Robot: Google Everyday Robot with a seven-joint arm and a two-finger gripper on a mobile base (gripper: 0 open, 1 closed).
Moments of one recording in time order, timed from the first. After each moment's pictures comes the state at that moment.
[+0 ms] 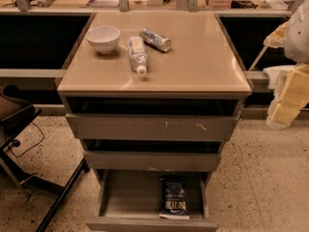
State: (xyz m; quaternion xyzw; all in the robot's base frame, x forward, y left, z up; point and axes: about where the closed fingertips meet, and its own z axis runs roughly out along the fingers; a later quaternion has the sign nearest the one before) arm 0.438 -0.217 0.976 -0.60 0.78 -0.03 0.16
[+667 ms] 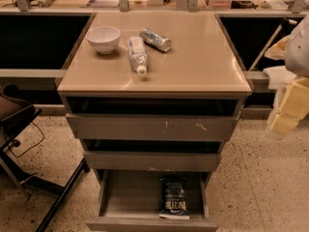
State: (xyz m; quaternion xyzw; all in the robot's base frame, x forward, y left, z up) arm 0.433 -0.218 0.957 -0.59 0.79 -0.02 0.16
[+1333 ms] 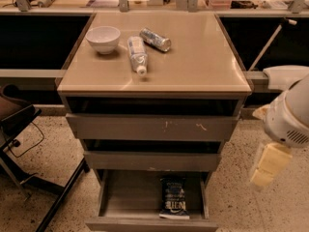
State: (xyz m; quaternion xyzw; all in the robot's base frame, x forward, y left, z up) arm 0.398 -0.226 0.828 -0.55 0.82 0.05 0.12
